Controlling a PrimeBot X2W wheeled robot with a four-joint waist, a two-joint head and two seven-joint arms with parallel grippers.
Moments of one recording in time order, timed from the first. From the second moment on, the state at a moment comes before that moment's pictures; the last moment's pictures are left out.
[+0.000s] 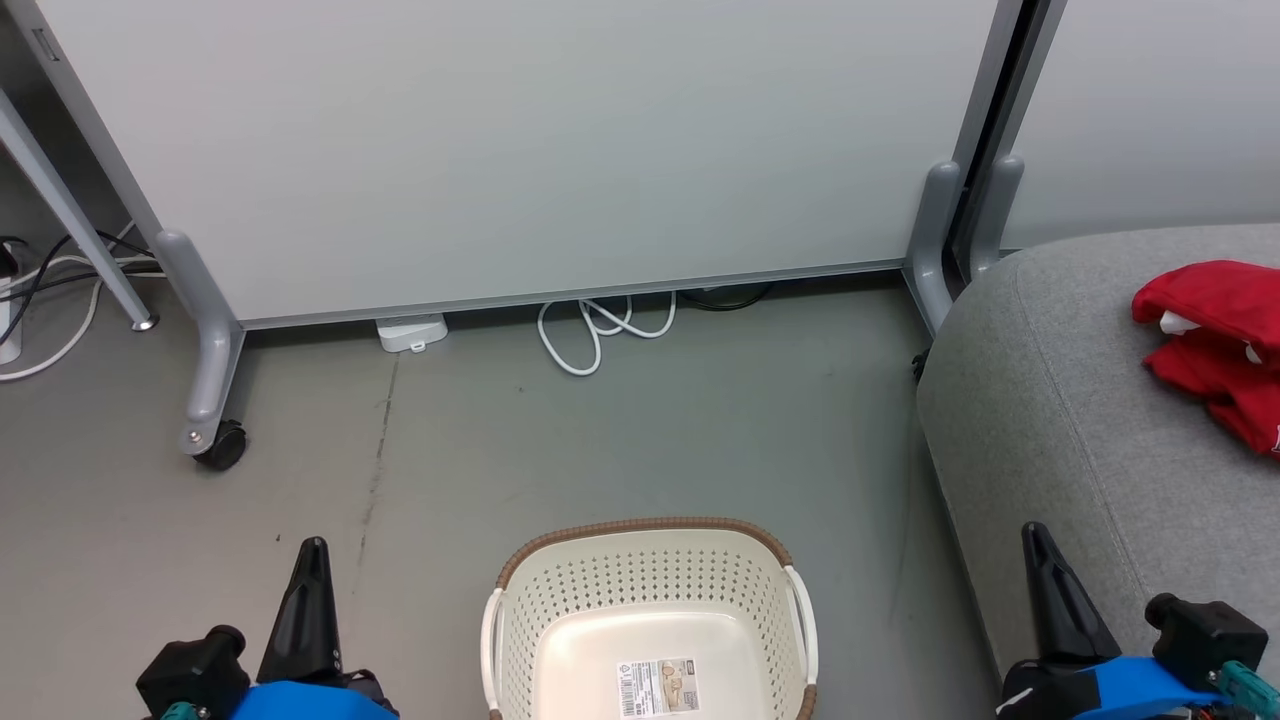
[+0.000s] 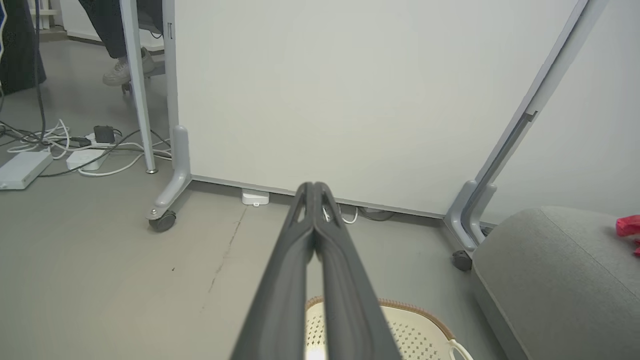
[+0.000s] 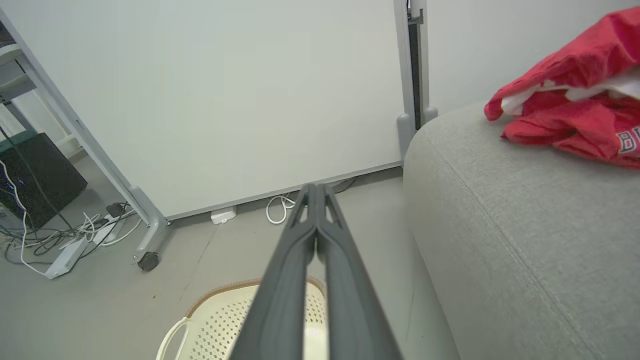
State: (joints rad) left arm 0.04 0.05 0.03 0.25 -0.29 -0.11 -0.21; right arm 0.01 -0.05 -0.05 0.25 0.29 0.13 -0.21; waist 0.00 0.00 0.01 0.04
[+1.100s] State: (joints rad) left arm -0.01 0.05 0.06 0.25 -0.82 -0.12 -0.08; right arm -0.03 -0.05 -0.07 0.25 0.81 0.13 -0.08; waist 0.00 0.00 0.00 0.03
